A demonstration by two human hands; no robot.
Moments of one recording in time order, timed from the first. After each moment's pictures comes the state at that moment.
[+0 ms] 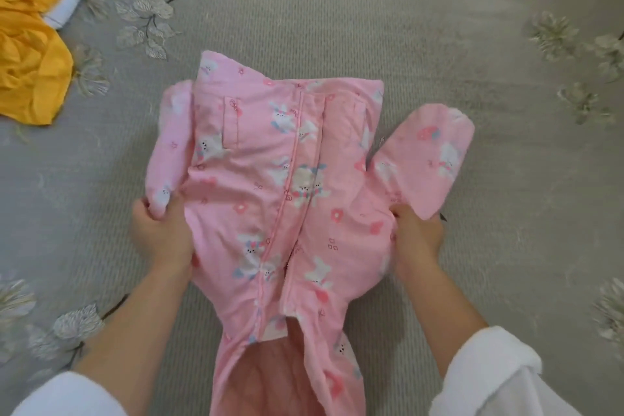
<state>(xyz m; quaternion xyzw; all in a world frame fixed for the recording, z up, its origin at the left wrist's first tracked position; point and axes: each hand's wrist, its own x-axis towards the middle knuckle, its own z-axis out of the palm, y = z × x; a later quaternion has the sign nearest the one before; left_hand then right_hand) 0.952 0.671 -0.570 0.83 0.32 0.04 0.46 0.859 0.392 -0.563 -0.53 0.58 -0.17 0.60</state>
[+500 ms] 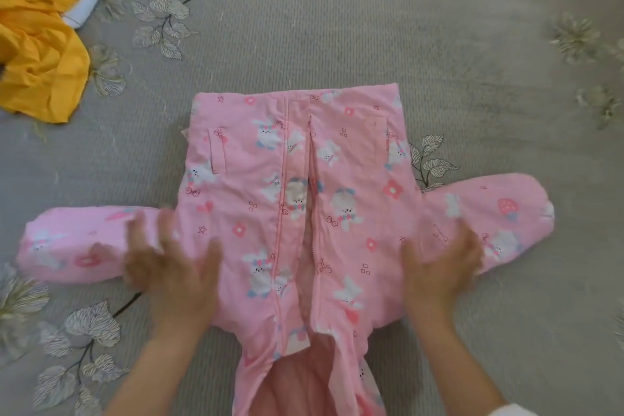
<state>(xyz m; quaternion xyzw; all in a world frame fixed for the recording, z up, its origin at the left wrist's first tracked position) 0.891 0.688 -0.561 0.97 0.05 0.07 0.21 0.814 0.411 -0.562 -0.81 0.49 -0.12 0.29</state>
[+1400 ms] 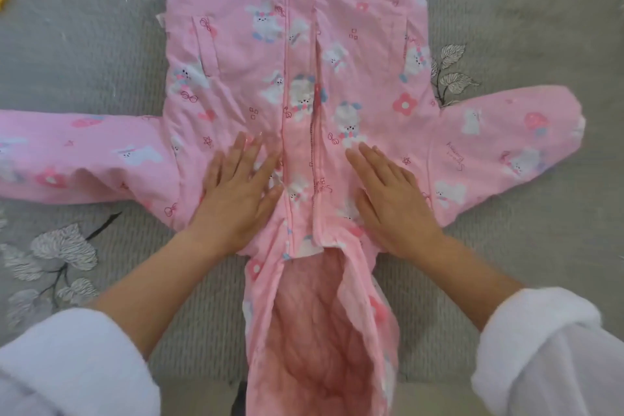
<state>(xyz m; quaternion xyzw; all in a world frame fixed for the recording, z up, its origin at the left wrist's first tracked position) 0.878 0.660 -0.623 0.94 -0.27 -0.18 0.11 0.802 0.428 -0.592 -0.98 0.00 0.13 0.18</state>
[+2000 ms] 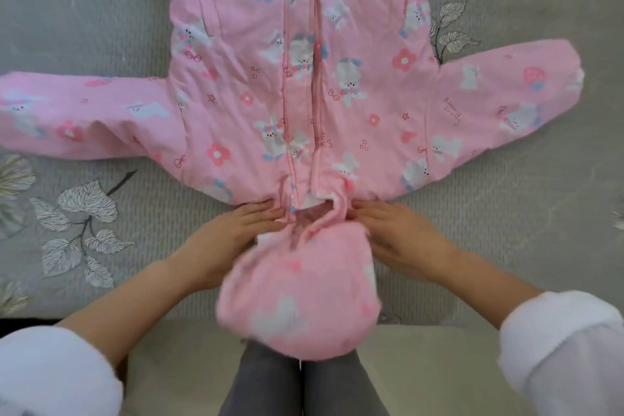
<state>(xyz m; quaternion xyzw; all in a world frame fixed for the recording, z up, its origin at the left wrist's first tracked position) 0.794 0.722 -0.605 0.82 -0.44 -0.28 0.22 0.709 0.429 -0.577 -0.93 -0.16 0.18 0.27</state>
